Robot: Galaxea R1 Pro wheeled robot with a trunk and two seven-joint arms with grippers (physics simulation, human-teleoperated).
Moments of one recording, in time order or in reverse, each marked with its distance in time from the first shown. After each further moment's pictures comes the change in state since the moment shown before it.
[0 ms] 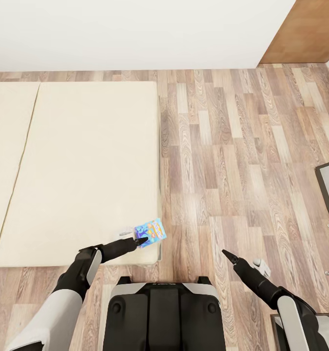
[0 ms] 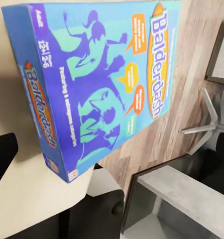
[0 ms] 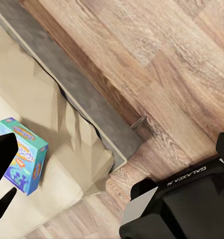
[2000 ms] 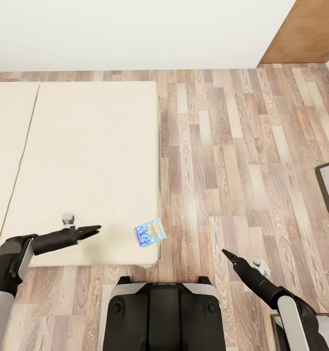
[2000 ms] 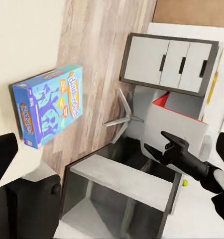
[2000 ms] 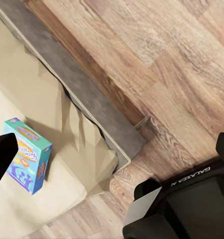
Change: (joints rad) left arm 0.024 0.369 0.055 -0.217 0.041 0.390 -0.690; right arm 0.000 0.000 -0.001 0.001 -0.006 0.002 0.011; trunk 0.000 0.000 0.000
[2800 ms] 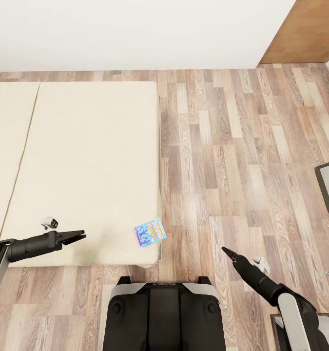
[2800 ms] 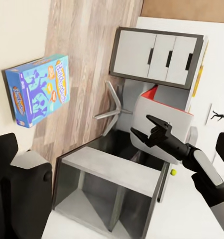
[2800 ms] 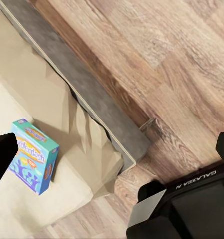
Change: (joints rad) left arm 0.072 0.103 0.008 -0.081 0.006 0.056 -0.155; right arm -0.010 -0.005 0.005 -0.010 -0.010 0.013 0.002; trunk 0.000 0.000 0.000
